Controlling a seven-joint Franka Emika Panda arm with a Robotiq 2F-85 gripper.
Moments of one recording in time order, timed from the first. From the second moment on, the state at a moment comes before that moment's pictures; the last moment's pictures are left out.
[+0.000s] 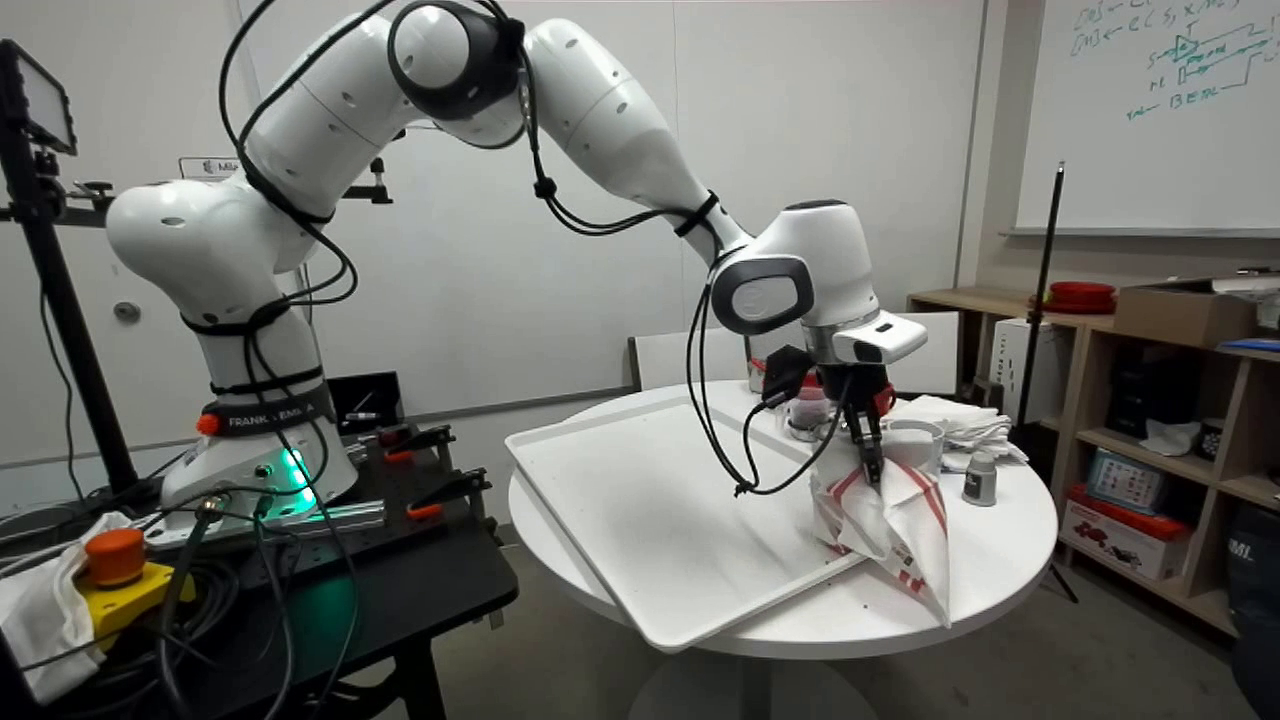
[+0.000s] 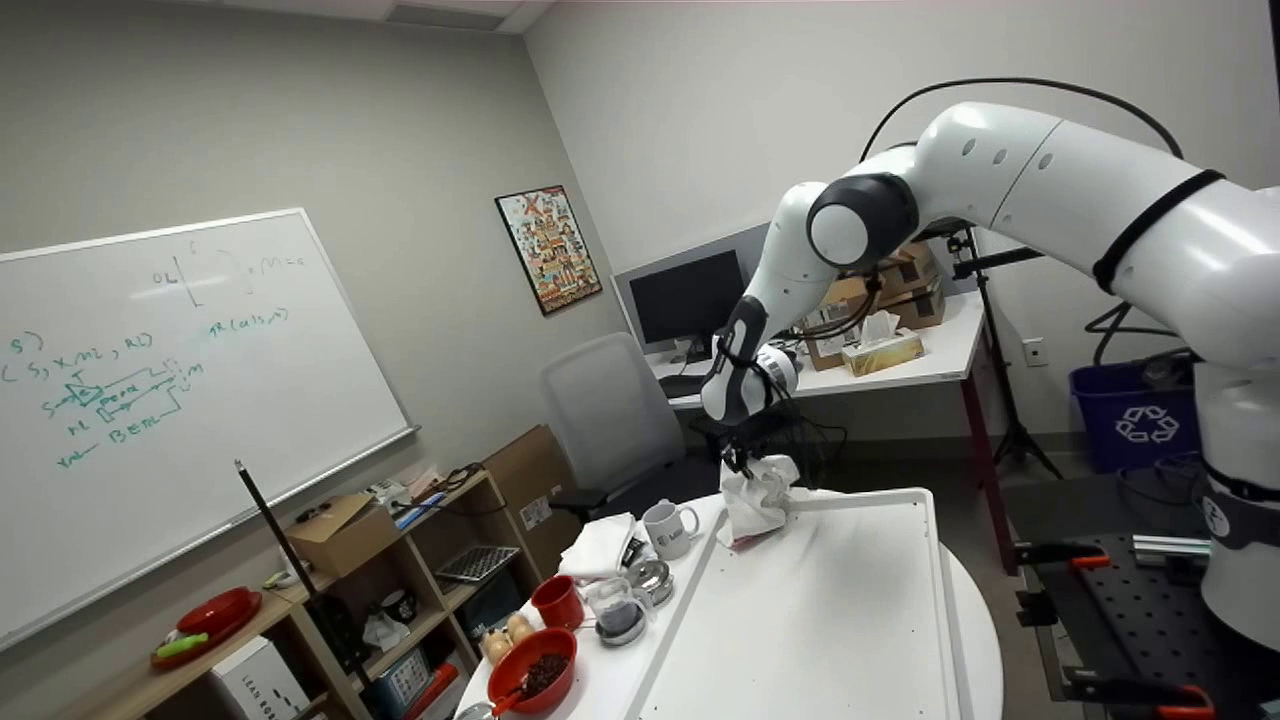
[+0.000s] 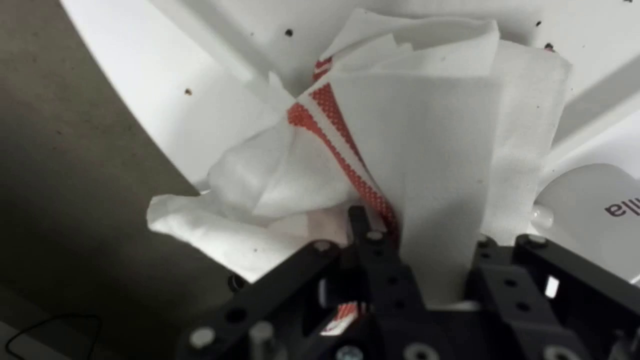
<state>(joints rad) -0.50 0.85 -0.14 -1.59 0.21 2.71 0.08</state>
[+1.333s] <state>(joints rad) -1.23 0.13 0.69 -2.46 0.35 3.33 -0.24</state>
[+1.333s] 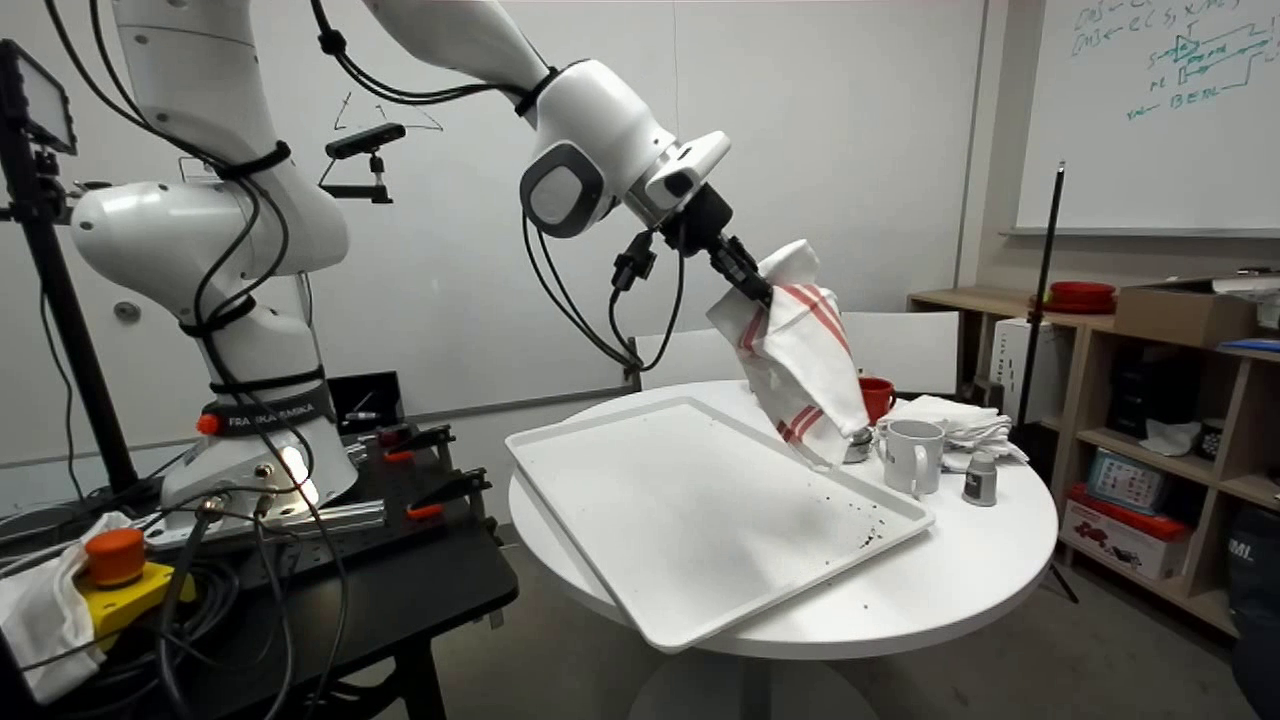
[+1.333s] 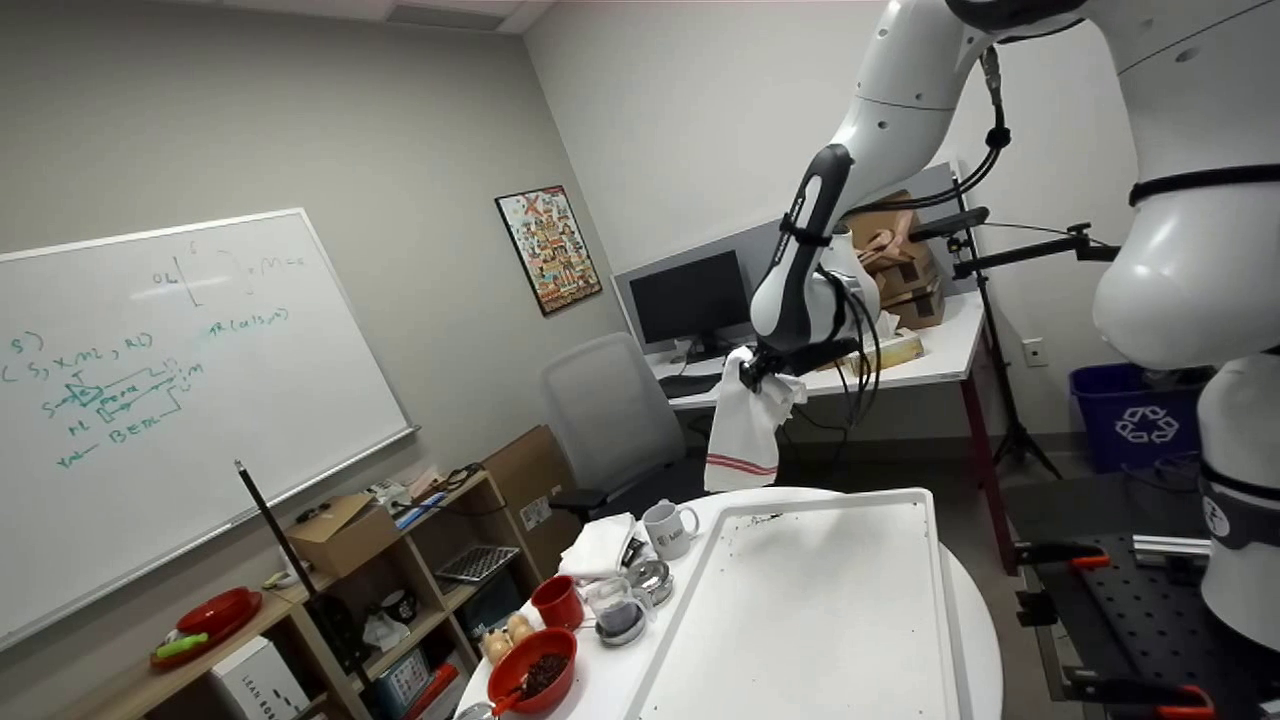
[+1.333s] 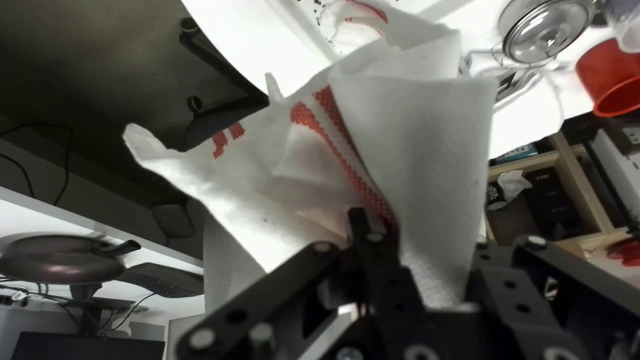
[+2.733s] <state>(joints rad) -1.13 -0.06 0.92 -2.63 0.13 2.89 -0.32</state>
